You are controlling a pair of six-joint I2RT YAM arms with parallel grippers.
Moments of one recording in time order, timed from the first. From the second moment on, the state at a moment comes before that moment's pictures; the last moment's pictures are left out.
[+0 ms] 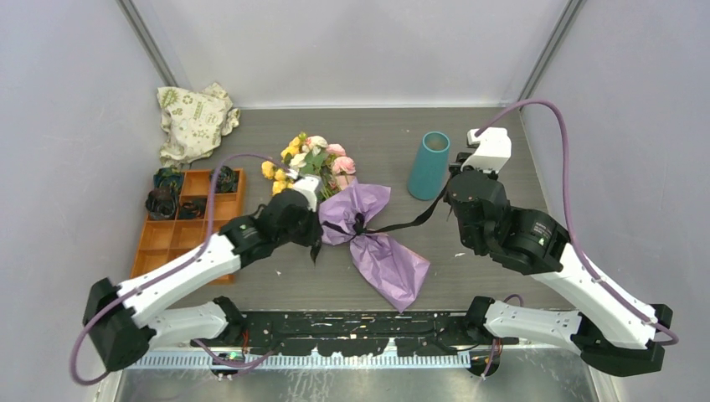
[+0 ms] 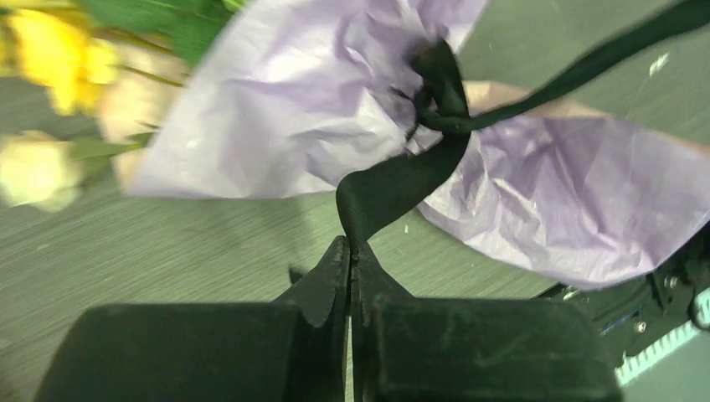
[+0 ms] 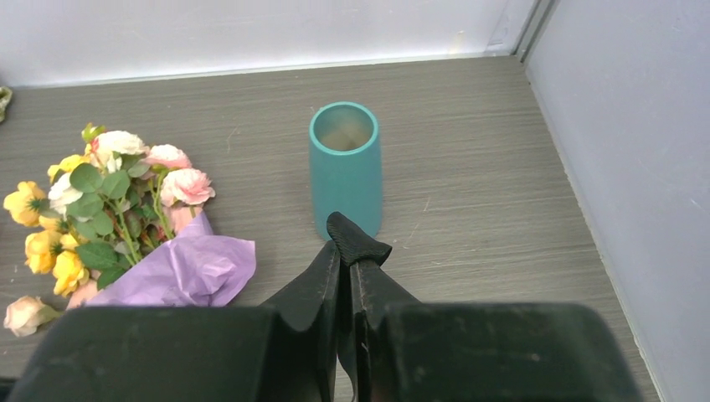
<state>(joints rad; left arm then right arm) -0.83 1.13 0.82 -0.42 -0.09 -0.43 0.98 0.94 1.36 -0.83 1.03 0.39</state>
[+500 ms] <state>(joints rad) -0.80 0.95 0.98 -0.97 -0.64 -0.75 0.94 0.92 1.36 -0.87 1.09 0.43</state>
